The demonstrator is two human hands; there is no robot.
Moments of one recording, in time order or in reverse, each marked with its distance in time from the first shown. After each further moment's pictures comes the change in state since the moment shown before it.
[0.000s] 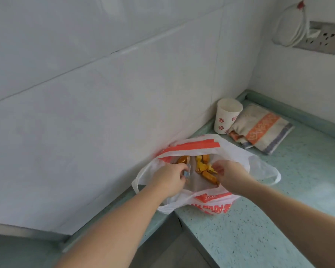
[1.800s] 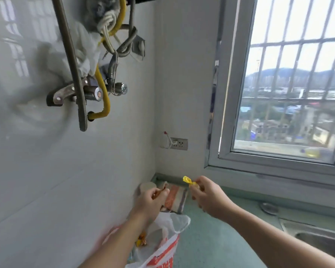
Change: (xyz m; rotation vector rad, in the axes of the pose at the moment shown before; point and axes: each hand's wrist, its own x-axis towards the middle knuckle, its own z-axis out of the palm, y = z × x) left_hand -0.071 0.147 -0.117 -0.587 0.168 0.409; right_hand -0.243 -0.070 -0.144 0.449 0.735 0.088
